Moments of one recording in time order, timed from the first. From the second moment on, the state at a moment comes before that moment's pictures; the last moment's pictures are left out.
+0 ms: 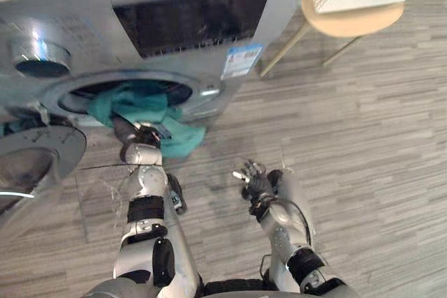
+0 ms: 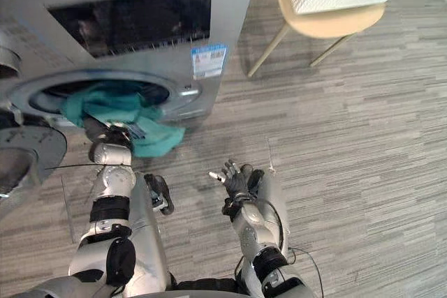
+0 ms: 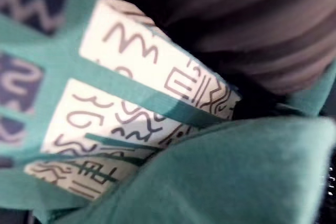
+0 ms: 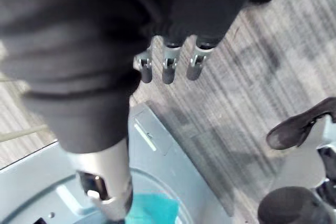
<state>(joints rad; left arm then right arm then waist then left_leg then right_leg) -0.56 0.09 0.37 0.36 -0.70 -0.17 0.40 -0.21 0.07 0.29 0.55 0.64 -0.15 -0.05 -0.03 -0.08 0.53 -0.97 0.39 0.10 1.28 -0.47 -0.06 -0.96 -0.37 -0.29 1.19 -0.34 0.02</state>
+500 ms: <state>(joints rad) -1.12 0.55 0.19 0.27 -0.70 -0.17 0.43 -0.05 0.03 0.30 0.24 0.75 -0.17 0.06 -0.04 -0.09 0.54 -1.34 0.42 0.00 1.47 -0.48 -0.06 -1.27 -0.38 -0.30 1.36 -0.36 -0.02</state>
